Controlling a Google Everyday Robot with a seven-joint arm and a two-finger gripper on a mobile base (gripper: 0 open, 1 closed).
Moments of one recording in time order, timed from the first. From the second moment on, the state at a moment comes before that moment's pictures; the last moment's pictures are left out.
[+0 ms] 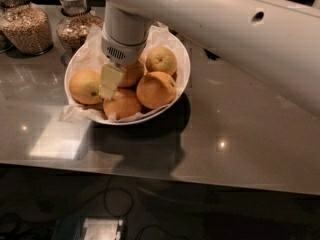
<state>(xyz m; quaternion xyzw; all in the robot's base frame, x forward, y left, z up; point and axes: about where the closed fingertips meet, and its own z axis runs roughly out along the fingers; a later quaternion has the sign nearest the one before) 0.575 0.103 0.905 -0.59 0.77 0.01 0.23</state>
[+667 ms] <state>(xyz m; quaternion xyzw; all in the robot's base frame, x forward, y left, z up) 0.575 0.103 0.905 -0.59 0.77 0.01 0.23</state>
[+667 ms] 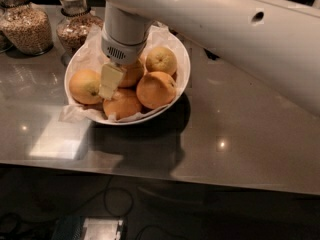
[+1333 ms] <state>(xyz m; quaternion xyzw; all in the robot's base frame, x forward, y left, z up) 0.575 0.103 0.920 -0.59 0.77 0.01 0.23</state>
